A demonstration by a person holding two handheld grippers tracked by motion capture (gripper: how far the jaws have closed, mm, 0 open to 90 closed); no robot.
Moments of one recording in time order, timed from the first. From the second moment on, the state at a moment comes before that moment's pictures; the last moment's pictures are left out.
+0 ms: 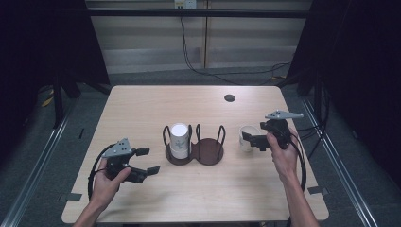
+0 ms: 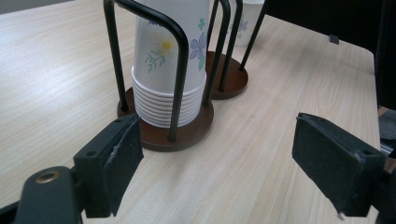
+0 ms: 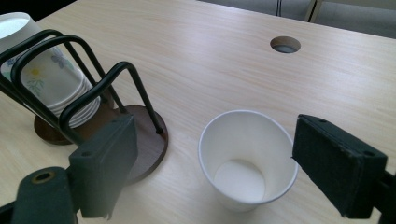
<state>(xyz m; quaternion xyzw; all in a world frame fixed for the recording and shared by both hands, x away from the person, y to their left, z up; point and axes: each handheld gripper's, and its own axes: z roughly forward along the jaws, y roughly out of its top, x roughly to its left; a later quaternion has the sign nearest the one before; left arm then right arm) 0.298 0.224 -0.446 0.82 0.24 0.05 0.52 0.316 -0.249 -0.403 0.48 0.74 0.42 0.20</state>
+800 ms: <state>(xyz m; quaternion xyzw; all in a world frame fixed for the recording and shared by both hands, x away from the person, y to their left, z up) 0.287 0.222 -0.451 0.81 0.26 0.06 0.52 0.243 -0.230 -0.422 0.47 0.70 0.46 0.26</state>
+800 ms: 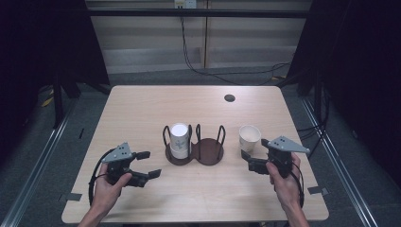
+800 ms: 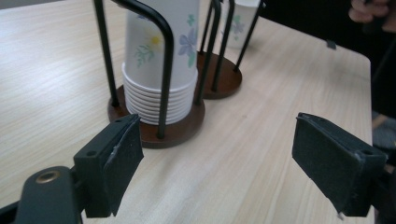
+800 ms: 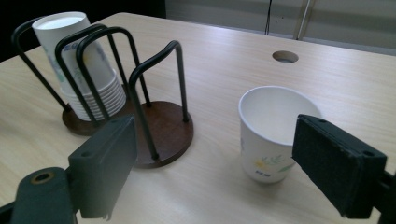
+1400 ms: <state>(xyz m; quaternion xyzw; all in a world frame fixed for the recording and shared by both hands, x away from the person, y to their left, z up) 0.281 0.230 -0.458 0.81 0.28 0.06 0.52 0.213 -0.217 -0.454 0.47 0.71 0.46 0.25</state>
